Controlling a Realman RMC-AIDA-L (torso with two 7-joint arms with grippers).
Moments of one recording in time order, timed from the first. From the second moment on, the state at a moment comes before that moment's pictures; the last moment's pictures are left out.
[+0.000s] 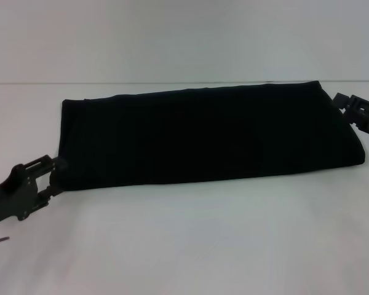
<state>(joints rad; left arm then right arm) -0.38 -2.15 0.32 0.71 2.09 1.37 -2.50 0.46 2.03 -0.65 -0.60 -1.70 -1.24 2.07</state>
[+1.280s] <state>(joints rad) -0.38 -2.13 0.26 0.68 2.18 1.31 -2.62 0.47 2.03 -0.65 -0.56 -1.69 -1.22 2.03</state>
